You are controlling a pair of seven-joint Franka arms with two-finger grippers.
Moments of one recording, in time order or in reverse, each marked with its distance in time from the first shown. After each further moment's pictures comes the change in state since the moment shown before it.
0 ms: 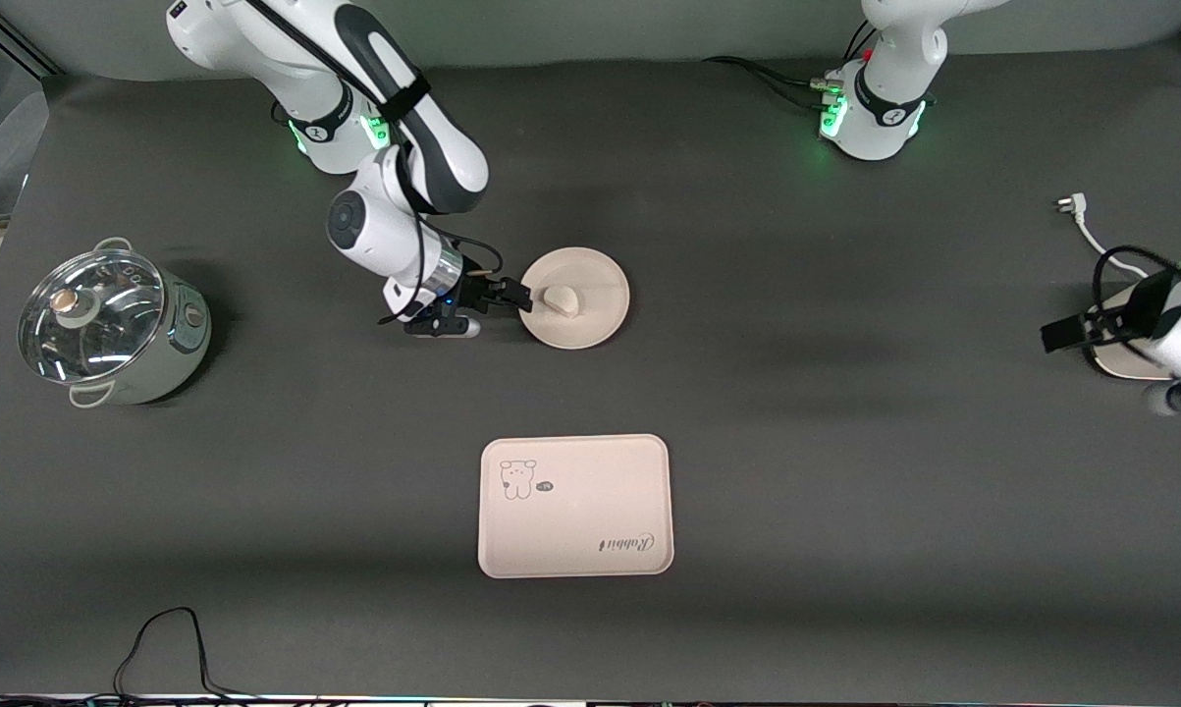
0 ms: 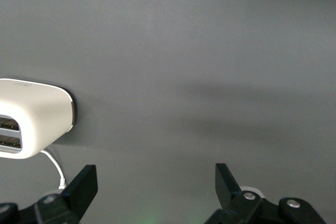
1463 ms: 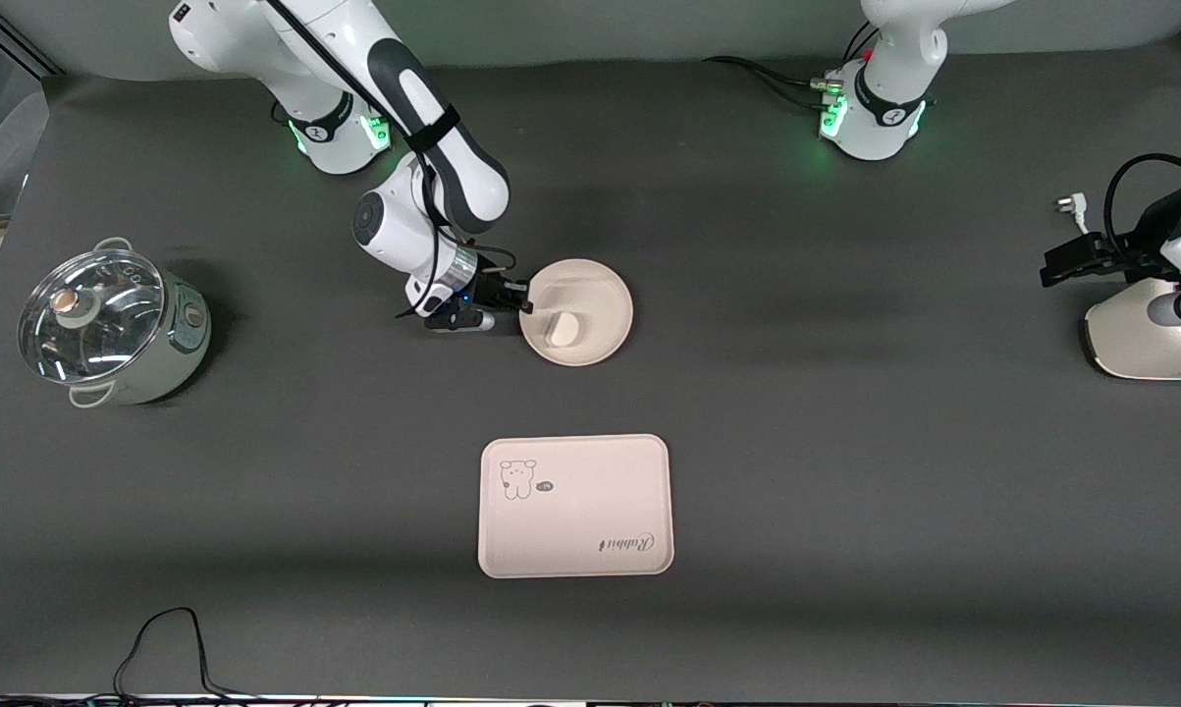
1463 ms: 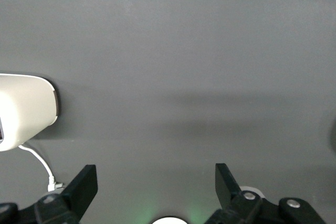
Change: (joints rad) left arm -0.040 -0.198 0.102 -0.225 -0.126 0.054 0.132; right arm 0.067 0.083 -0.015 0.015 0.340 0.057 -0.305
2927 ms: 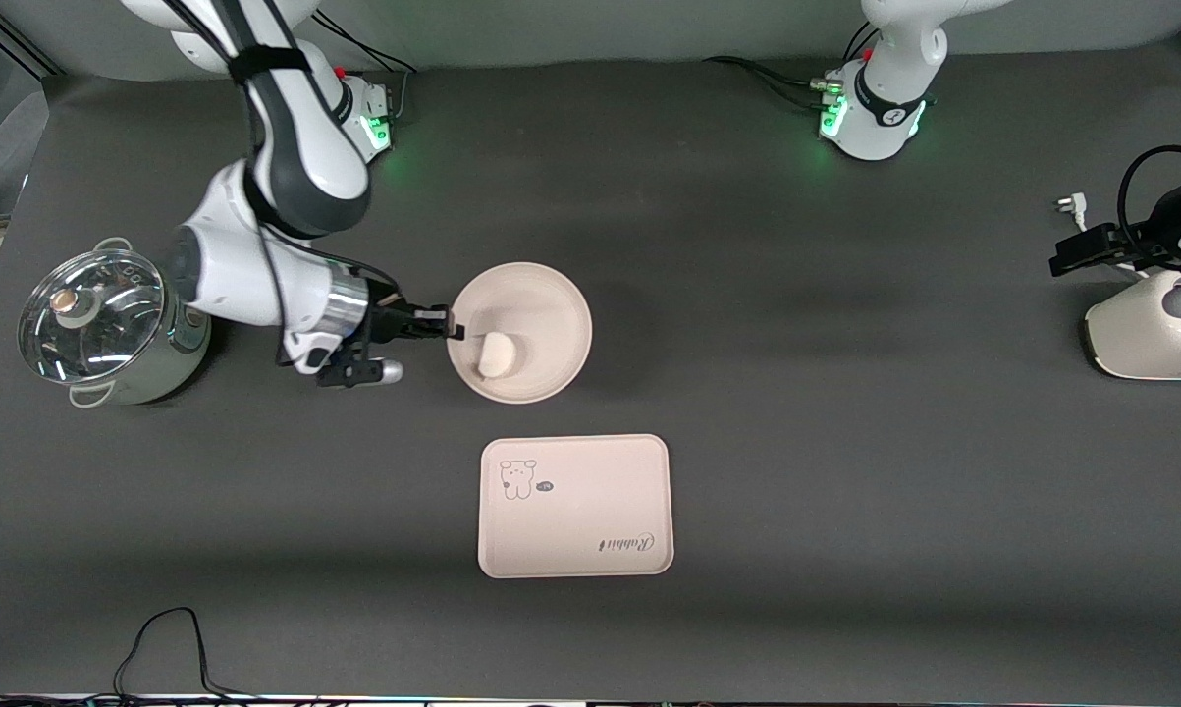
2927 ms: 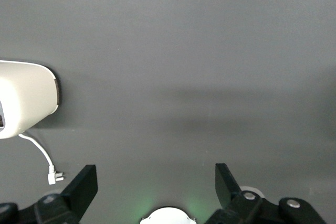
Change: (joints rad) left arm 0.023 -0.003 0.000 0.003 -0.004 -0.035 0.004; right arm -0.012 -0.171 -0.419 0.415 -0.621 -0.721 0.383
